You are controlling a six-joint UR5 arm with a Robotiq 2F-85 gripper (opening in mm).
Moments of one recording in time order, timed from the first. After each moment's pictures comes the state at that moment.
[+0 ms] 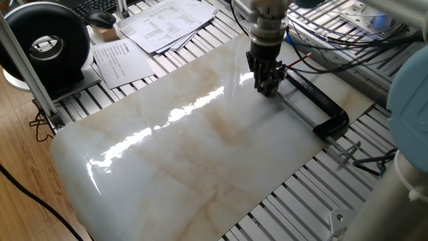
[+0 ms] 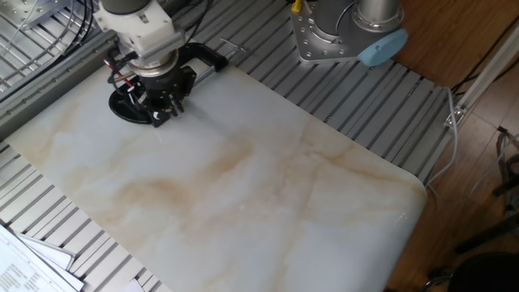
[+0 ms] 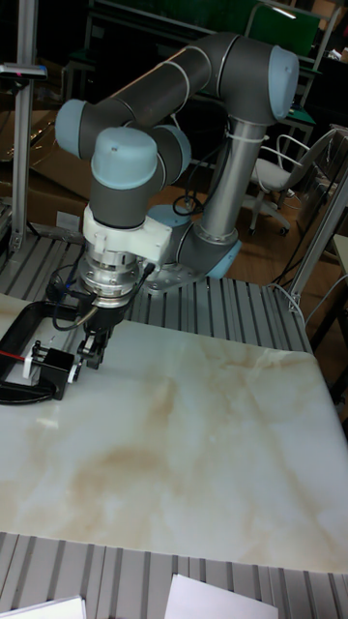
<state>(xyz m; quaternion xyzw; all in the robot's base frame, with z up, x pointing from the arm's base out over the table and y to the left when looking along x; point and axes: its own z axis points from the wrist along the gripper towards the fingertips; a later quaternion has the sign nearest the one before) 0.507 -0.104 0.076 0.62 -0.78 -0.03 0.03</state>
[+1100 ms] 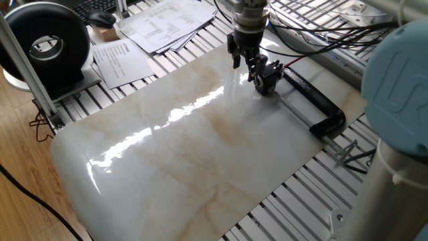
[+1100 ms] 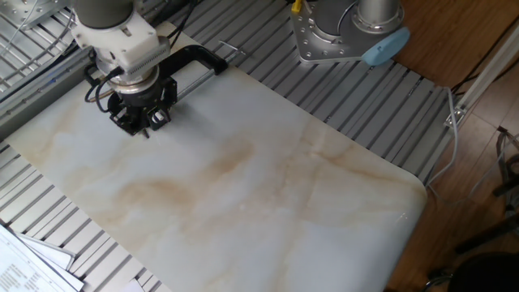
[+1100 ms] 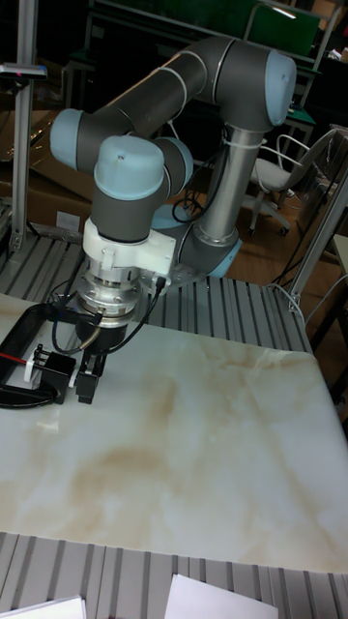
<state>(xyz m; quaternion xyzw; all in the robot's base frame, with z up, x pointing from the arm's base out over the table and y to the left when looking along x) 0.568 -0.100 0.070 0.68 -0.73 0.00 0.01</state>
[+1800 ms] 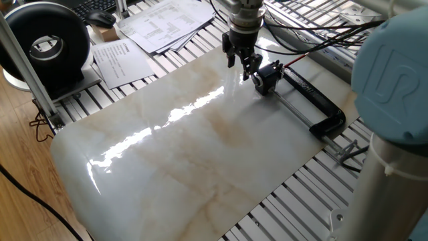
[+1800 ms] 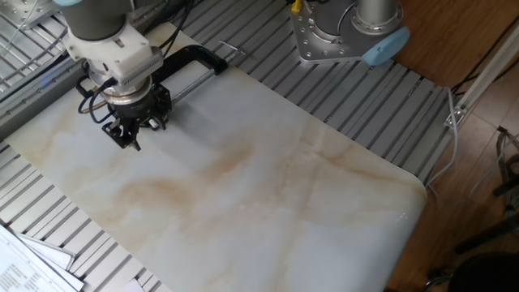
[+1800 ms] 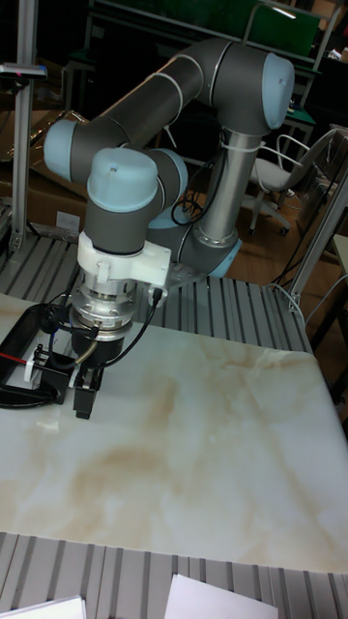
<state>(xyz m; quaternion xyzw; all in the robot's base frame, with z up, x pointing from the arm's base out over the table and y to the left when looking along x) 0.588 -0.100 0.056 0.69 -0.73 0.00 -0.01</state>
